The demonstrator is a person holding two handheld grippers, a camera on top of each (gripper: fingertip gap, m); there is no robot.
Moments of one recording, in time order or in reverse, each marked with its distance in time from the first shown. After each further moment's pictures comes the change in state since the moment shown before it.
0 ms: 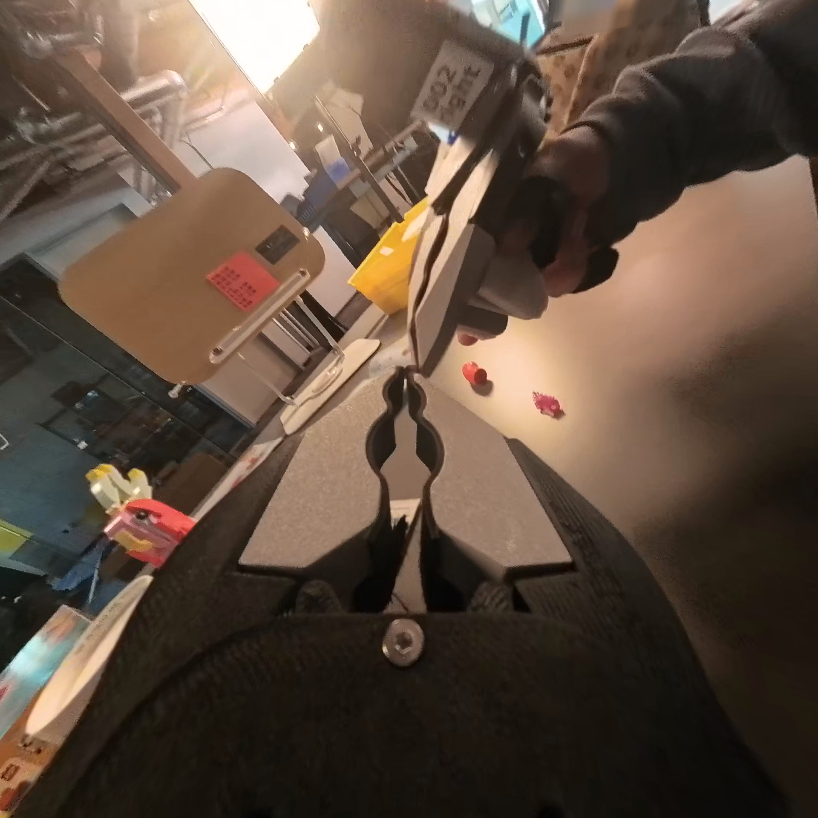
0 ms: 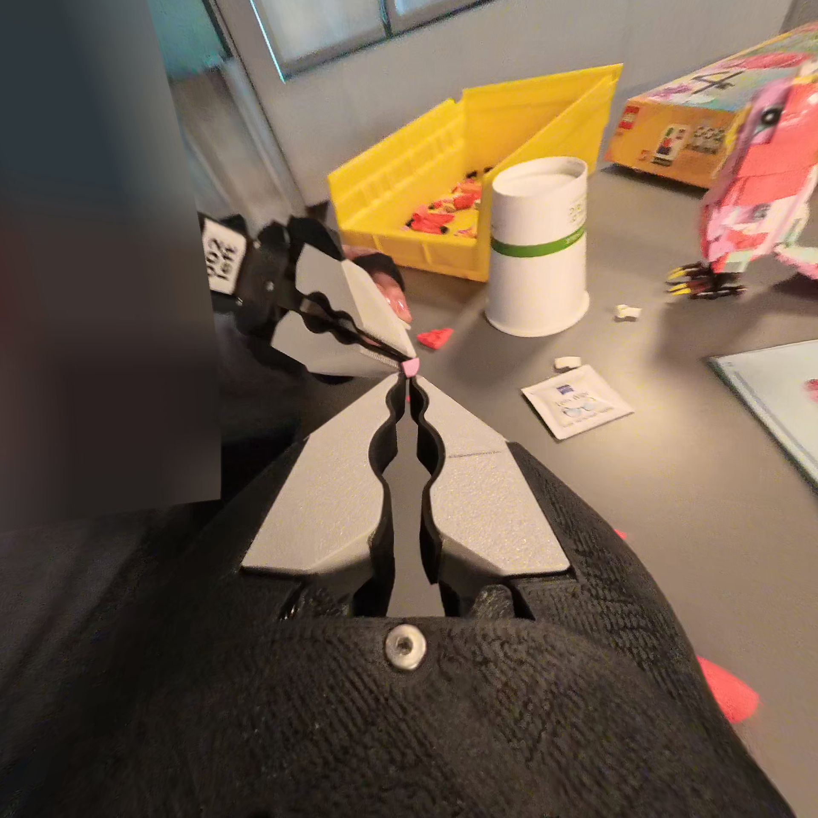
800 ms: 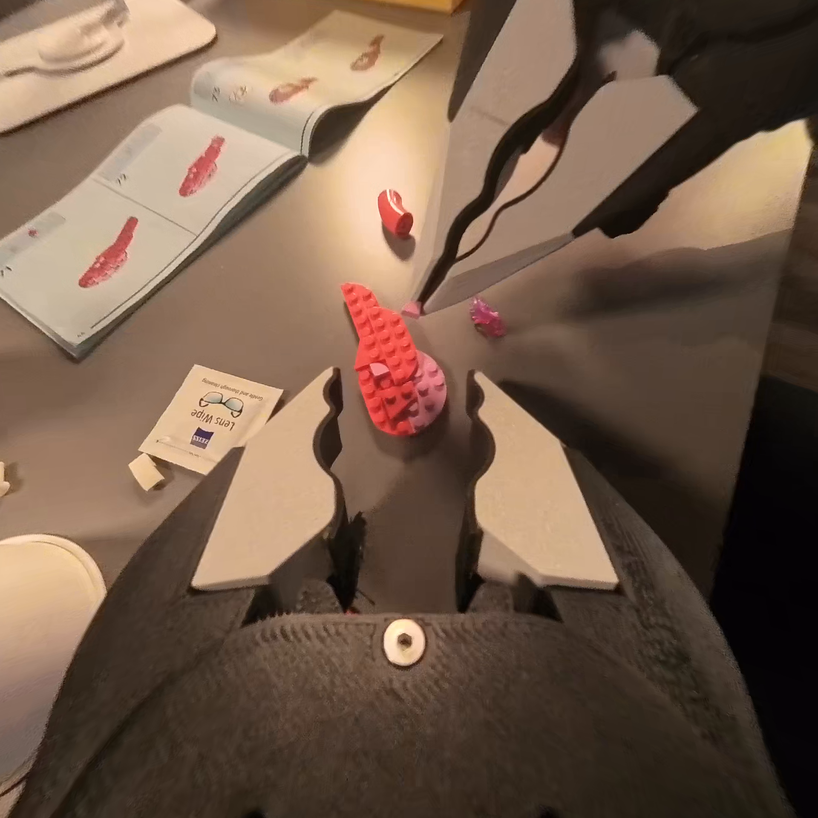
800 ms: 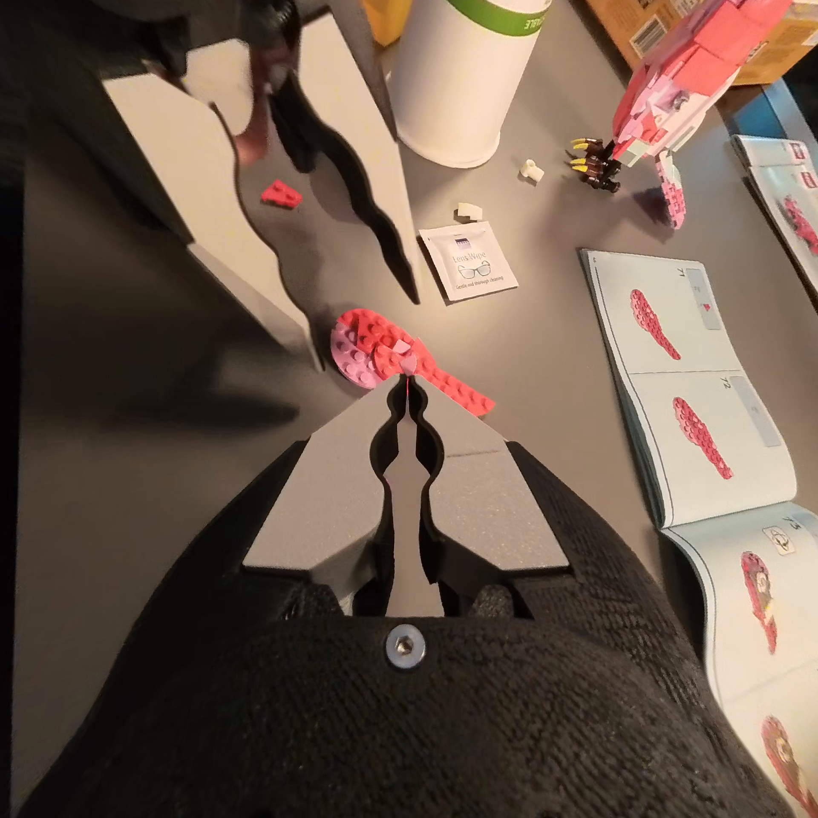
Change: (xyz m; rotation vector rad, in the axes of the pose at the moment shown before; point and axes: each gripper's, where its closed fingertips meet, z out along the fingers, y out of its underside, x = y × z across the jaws) left arm 0.050 0.072 0.026 -0.518 0.286 -0.541; right arm 0.051 0.071 -0.017 -0.410 0.345 -0.396
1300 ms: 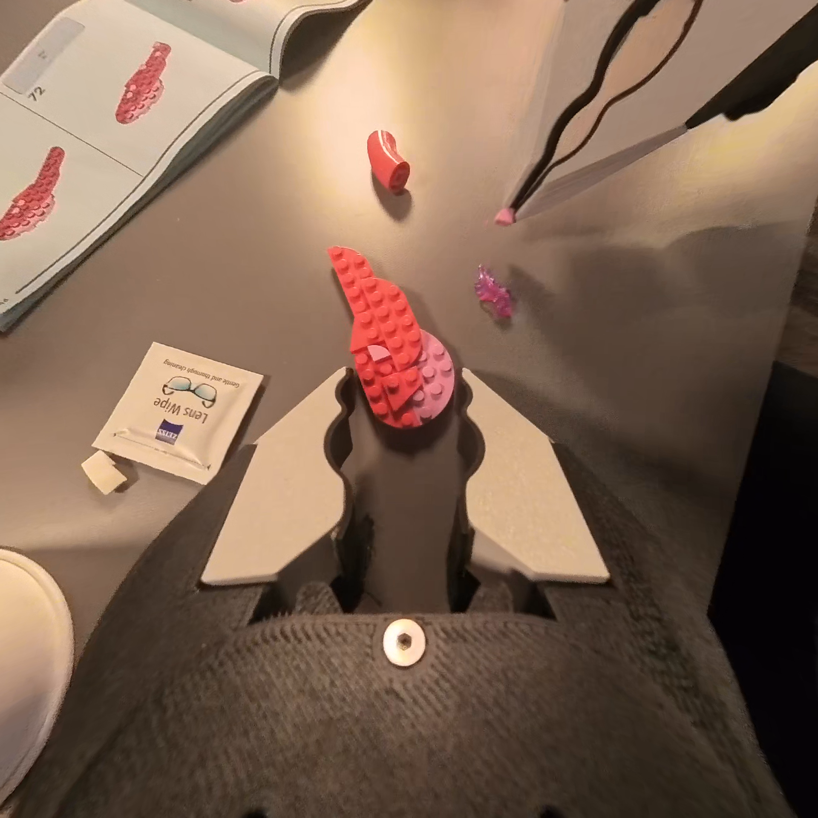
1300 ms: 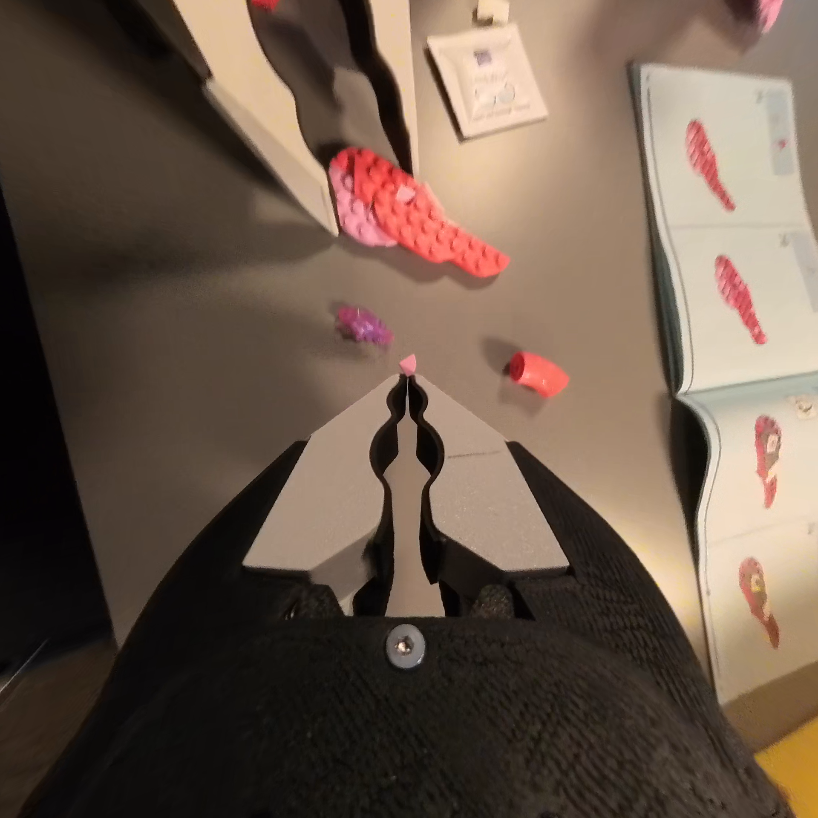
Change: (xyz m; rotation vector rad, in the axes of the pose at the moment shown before) left arm 0.001 0.015 0.012 -0.117 0.060 -0.045; right arm -0.004 0.057 -0.038 -0.258 -0.044 0.049
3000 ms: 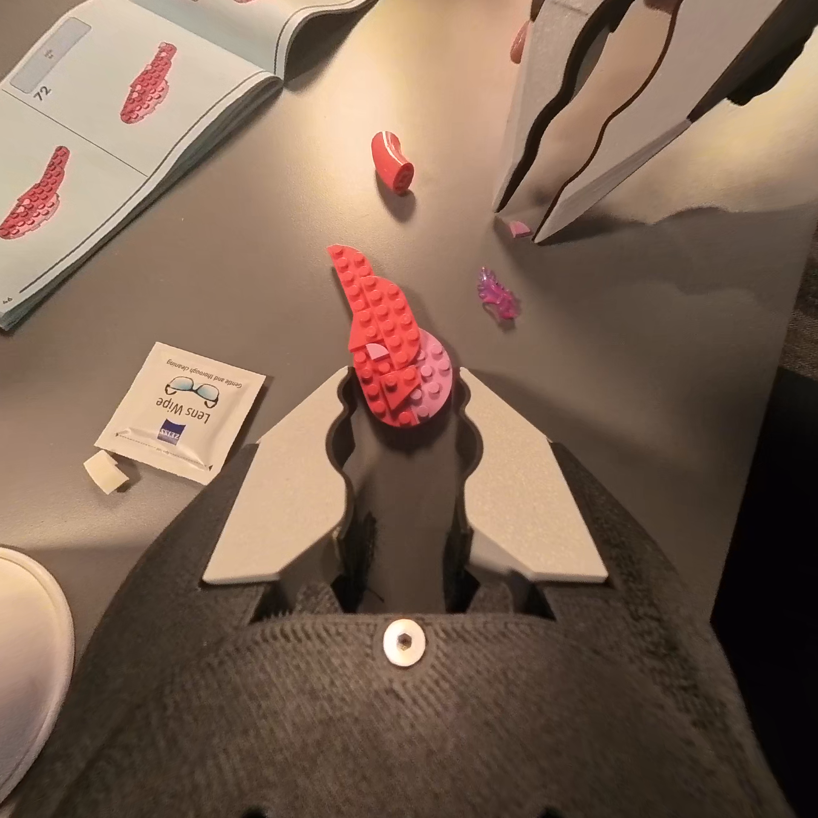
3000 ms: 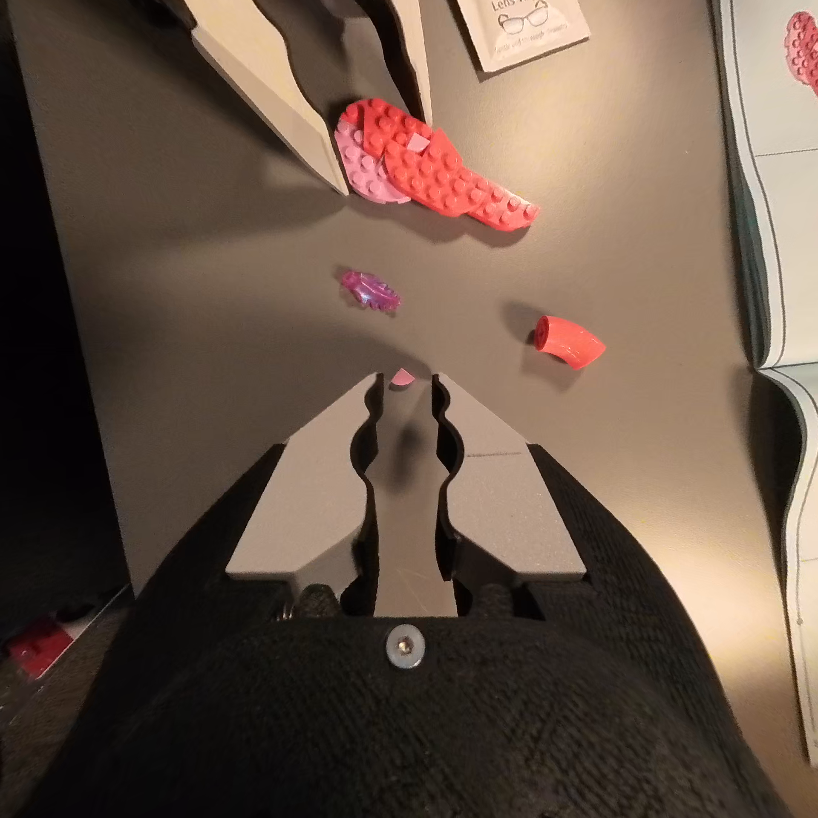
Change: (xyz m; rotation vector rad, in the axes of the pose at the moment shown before) left arm -0.001 -0.001 0.001 0.002 -0.007 -0.005; right arm -0.003 0.014 0.004 -0.004 -0.154 0.080
